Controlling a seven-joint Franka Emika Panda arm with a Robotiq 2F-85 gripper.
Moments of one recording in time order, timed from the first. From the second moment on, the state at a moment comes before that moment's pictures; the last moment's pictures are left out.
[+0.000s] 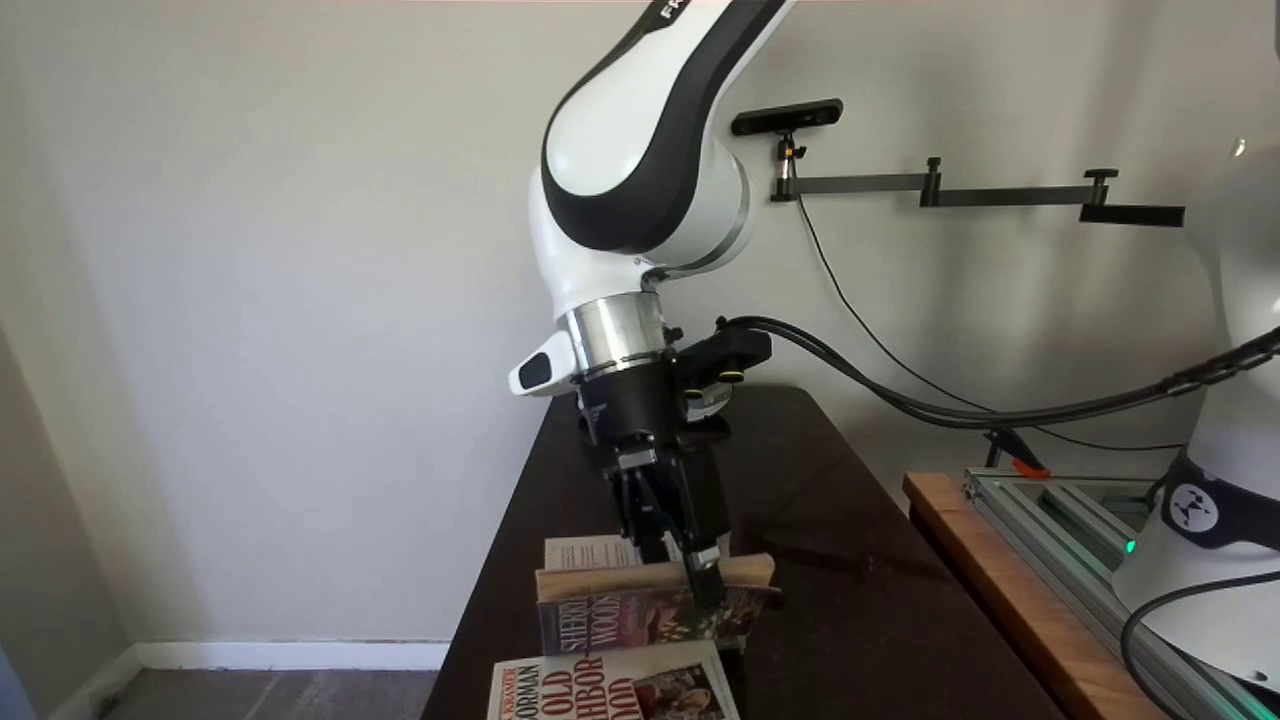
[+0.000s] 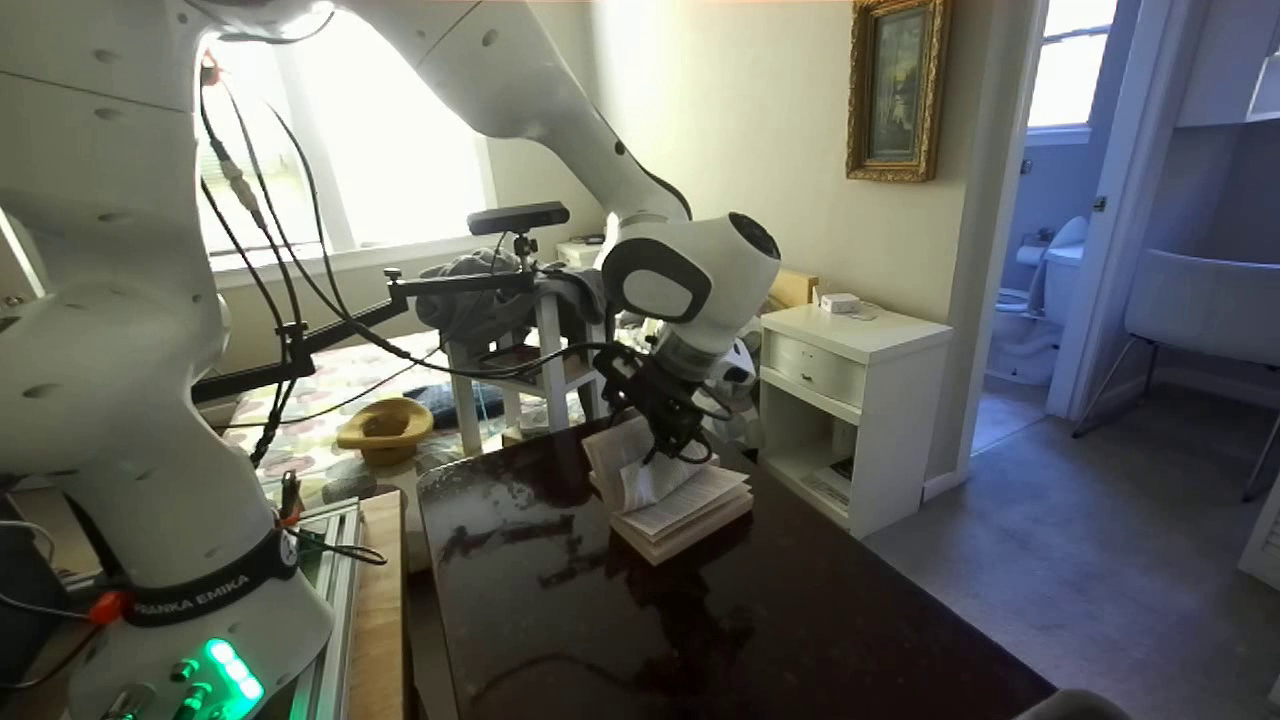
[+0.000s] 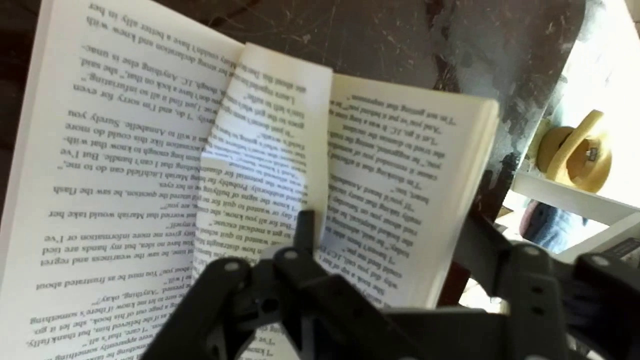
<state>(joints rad) -0.08 0.31 0.03 -2.21 0.49 2.12 -0.95</state>
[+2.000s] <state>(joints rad) -0.08 0.28 0.05 -2.23 0.45 2.15 -0.91</state>
